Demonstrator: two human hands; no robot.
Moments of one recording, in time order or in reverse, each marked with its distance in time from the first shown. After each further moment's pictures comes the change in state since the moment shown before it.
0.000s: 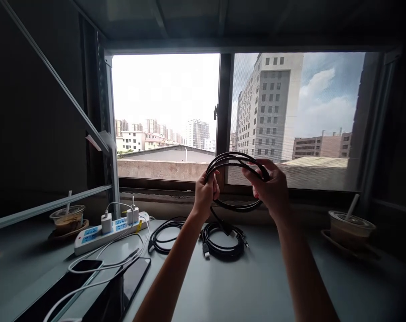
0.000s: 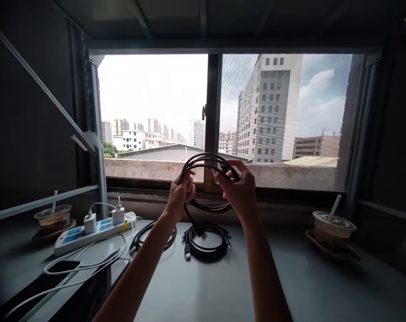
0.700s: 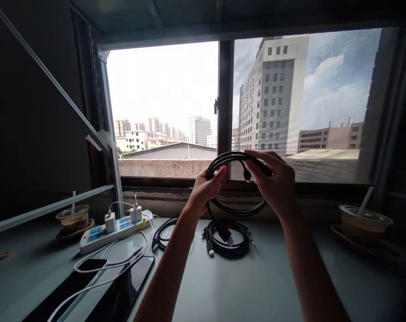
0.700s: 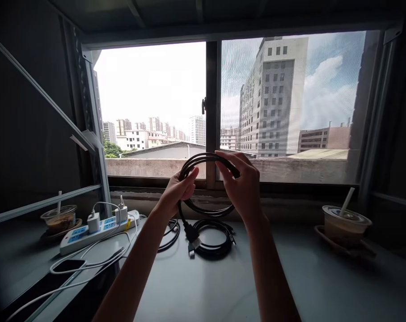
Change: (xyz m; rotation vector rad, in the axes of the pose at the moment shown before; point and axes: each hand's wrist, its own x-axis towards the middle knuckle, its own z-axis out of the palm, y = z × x) left_hand -0.002 0.021 -0.001 0.145 -0.131 -0.180; right_hand 0.005 0.011 -0.002 -0.294 0.020 -0.480
